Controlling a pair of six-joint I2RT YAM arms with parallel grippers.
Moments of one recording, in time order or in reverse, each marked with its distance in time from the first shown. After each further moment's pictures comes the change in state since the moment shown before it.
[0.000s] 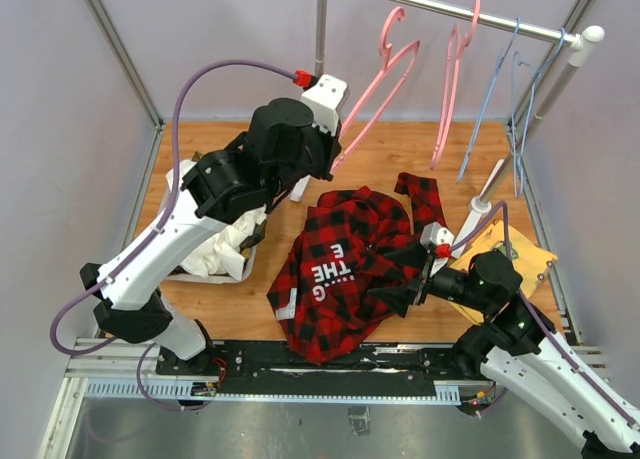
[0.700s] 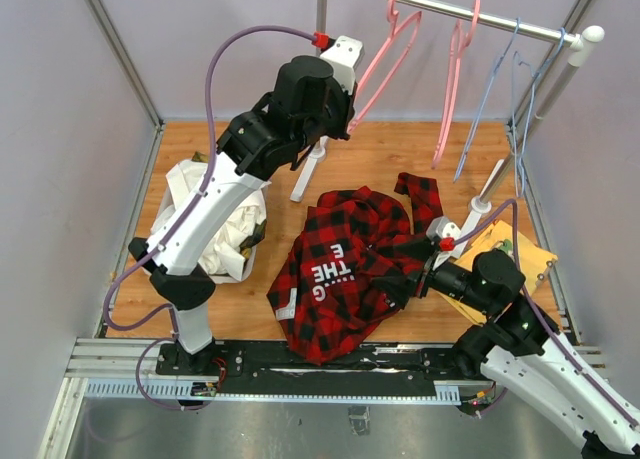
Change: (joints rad) left arm 0.134 0.297 0.367 -0.025 0.088 0.037; right arm 0.000 0.000 0.028 -0.043 0.155 0.001
